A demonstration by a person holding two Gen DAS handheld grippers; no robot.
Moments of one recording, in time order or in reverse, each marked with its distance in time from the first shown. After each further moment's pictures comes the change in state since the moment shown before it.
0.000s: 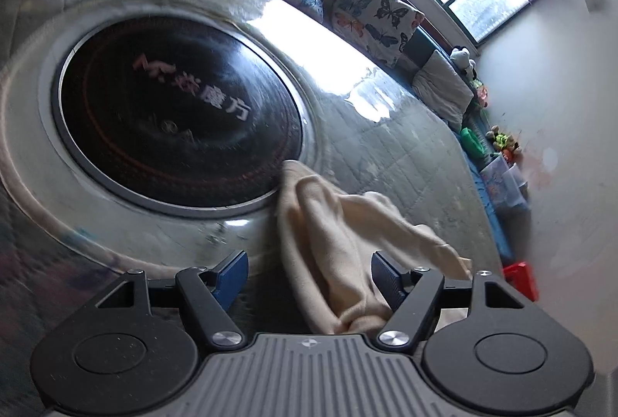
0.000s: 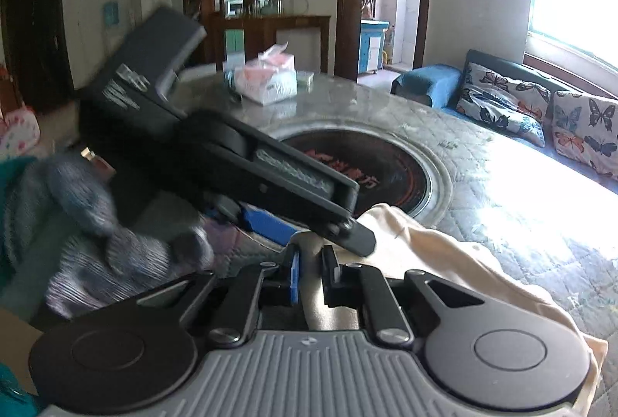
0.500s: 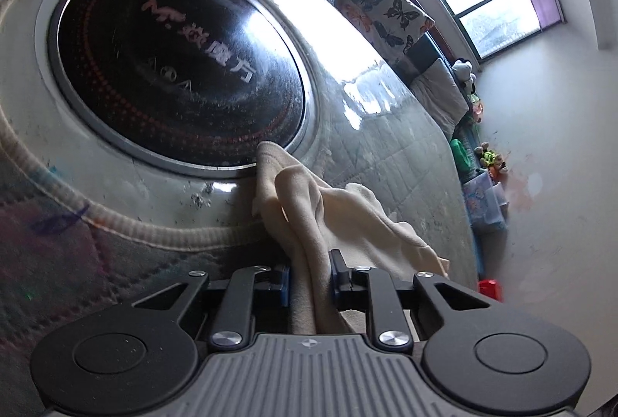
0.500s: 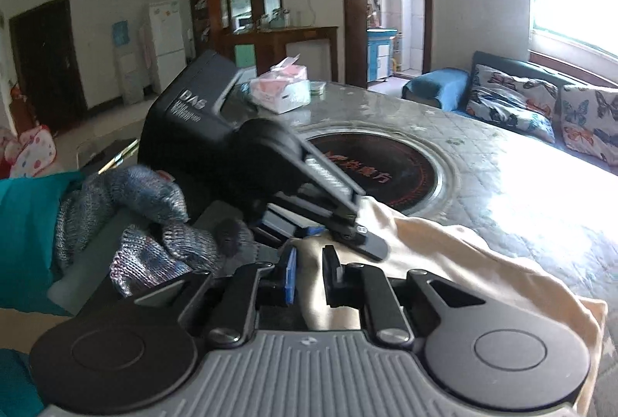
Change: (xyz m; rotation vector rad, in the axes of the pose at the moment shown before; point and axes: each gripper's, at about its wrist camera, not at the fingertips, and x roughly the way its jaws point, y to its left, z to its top) left arm 0.009 0.012 -0.007 -0.113 0.026 -0.049; right arm -0.035 -0.009 -0.018 0.056 -0.038 0.030
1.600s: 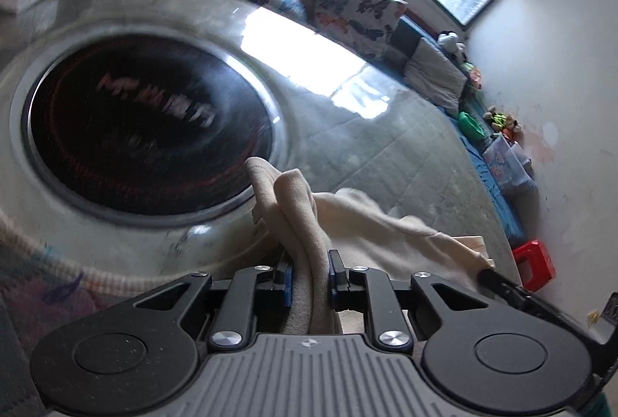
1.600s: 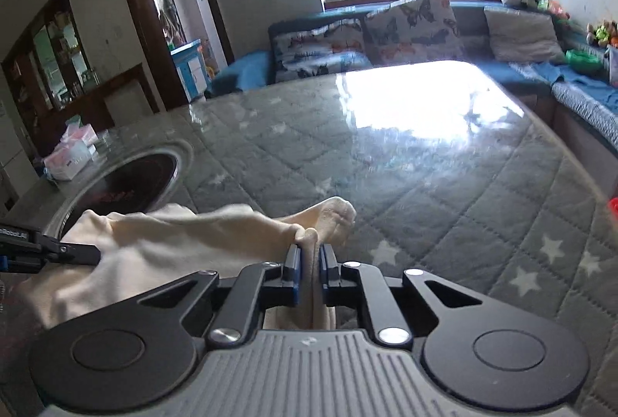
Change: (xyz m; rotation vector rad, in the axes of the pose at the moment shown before) left arm -0.004 -0.047 -0.006 0.266 -0.055 0.087; right arm -0.063 -0.165 -0.065 0.464 -0.039 -0.389
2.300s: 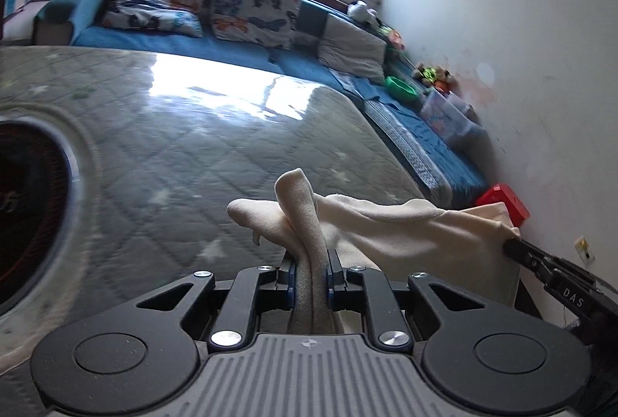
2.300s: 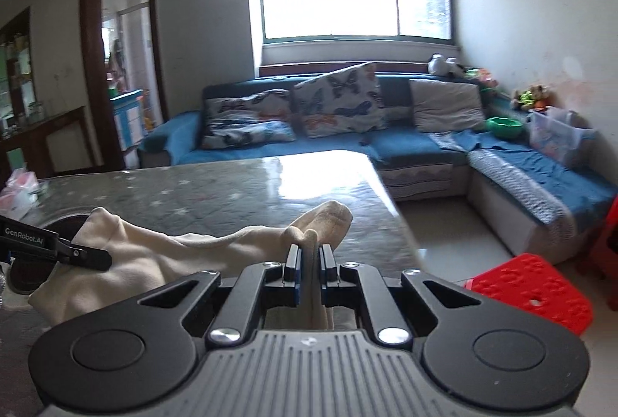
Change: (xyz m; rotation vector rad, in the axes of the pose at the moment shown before) left arm 0.064 -0.149 0.000 0.274 0.025 -0.120; right arm -0.094 -0.067 0.029 -0.027 -0.179 -0.266
